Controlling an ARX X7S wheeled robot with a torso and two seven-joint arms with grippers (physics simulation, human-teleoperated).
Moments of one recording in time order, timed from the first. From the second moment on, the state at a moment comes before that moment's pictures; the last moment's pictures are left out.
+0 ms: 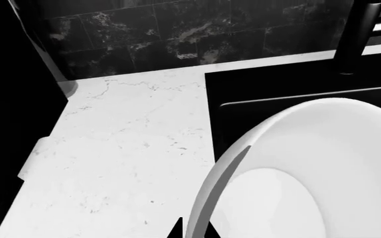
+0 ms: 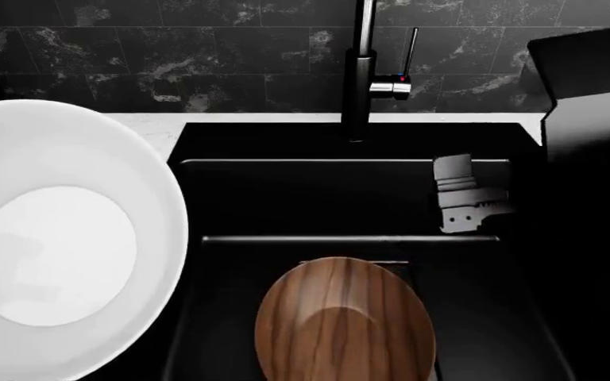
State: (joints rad) left arm -2.08 -1.41 1.06 0.44 -2.90 -1.10 -1.47; right arm 1.75 0.92 -1.18 -0.28 2.54 0.83 1.51
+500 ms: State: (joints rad) left arm -1.99 -1.36 1.07 0.48 -2.73 -0.91 -1.35; right arm 2.06 1.01 -1.30 -0.32 2.60 0.84 1.54
